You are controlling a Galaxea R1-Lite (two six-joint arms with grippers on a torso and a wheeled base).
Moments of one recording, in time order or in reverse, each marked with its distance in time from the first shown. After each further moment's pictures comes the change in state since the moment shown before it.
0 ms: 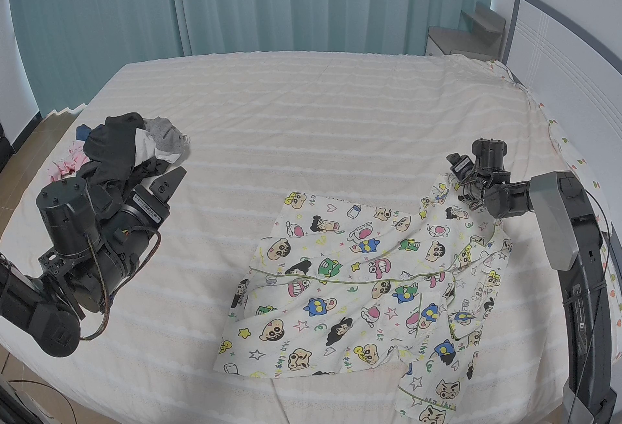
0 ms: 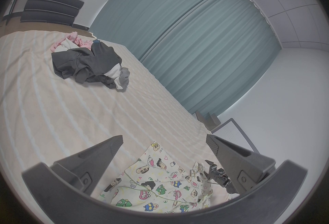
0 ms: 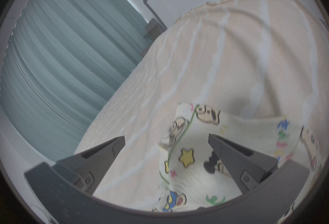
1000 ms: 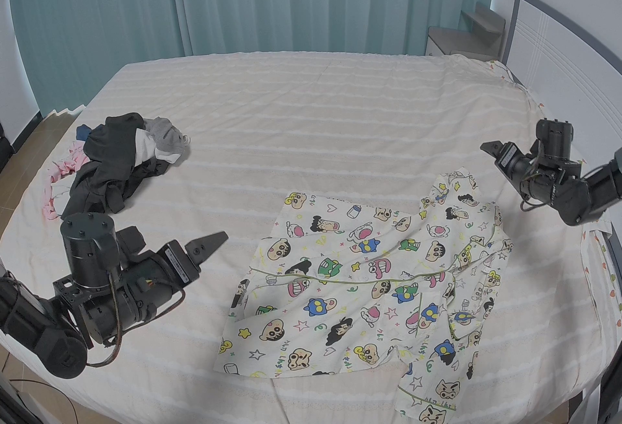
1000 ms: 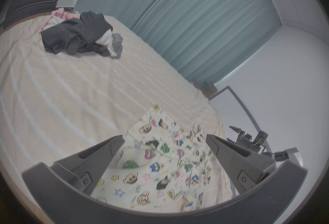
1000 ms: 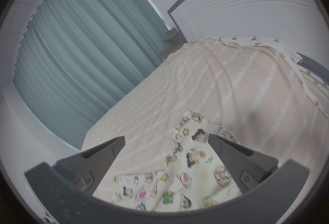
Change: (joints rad) left arm -0.076 0.016 0.091 0.107 -0.192 0.040; right arm -0.021 -0.684 0.901 -0.243 0.126 -0.170
